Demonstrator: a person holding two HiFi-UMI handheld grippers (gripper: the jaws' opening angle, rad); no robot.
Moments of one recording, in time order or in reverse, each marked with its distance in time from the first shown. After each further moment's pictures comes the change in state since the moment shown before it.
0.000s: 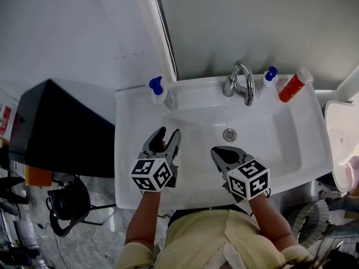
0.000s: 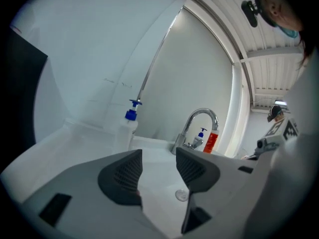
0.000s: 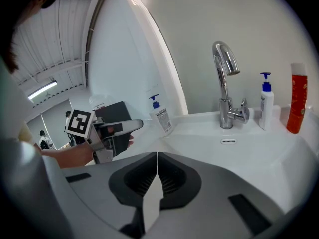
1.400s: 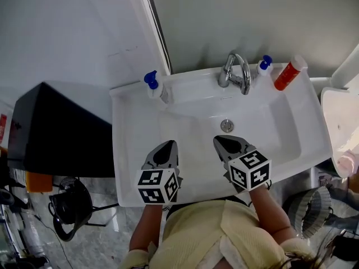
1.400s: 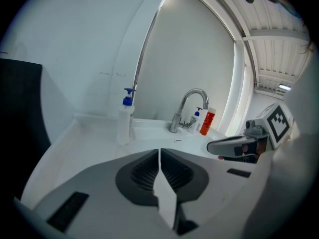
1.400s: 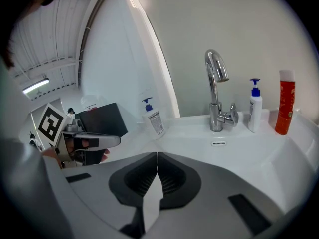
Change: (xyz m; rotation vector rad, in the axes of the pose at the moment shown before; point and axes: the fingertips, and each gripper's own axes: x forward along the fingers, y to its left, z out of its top) left arm -0.042 -0.023 -0.033 0.072 0.235 0.072; right arm -0.006 -0.010 0.004 0.011 -0.034 -0.103
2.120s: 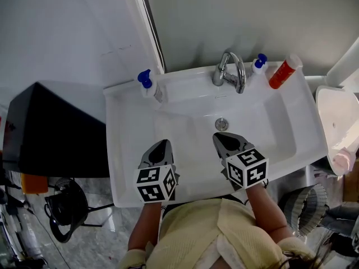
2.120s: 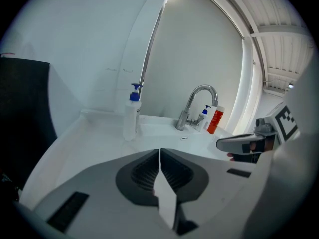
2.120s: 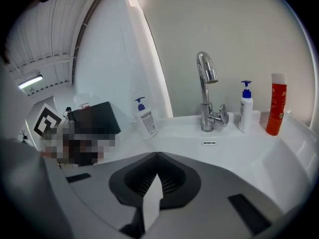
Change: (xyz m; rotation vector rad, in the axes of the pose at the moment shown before) left arm 0.007 0.009 -0.009 -0.034 0.024 0.079; right arm -0.005 -0.018 -0.002 0.008 0.006 -0.078
